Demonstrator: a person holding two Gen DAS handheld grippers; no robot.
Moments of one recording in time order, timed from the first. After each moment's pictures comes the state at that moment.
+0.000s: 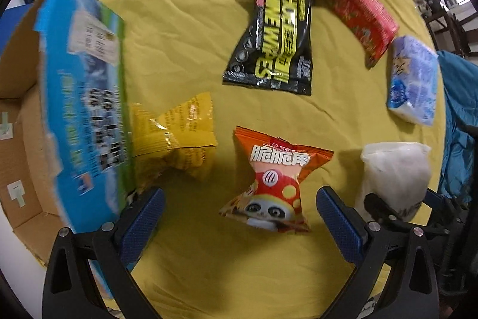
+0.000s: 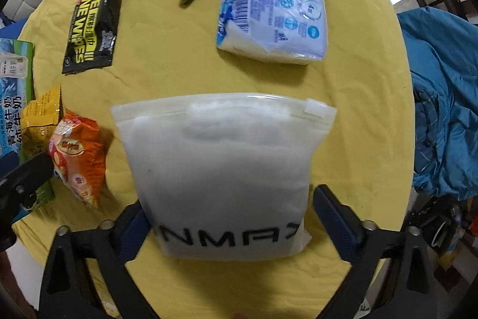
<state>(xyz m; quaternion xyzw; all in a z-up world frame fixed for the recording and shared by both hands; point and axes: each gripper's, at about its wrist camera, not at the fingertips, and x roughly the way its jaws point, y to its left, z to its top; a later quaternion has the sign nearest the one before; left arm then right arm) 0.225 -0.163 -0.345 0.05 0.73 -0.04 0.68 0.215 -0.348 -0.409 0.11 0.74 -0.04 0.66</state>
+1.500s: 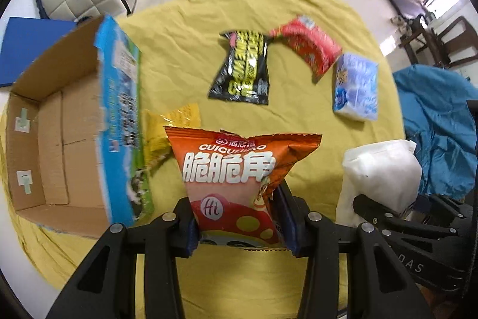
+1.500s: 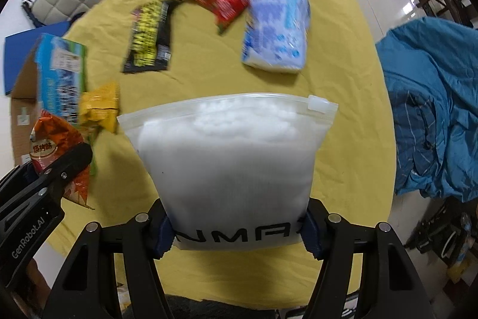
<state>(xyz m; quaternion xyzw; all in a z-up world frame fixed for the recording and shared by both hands) 0.166 -0.173 -0.273 0.04 0.65 -0.07 0.76 0.156 -0.345 -0.288 0.13 0.70 0.01 0.70</state>
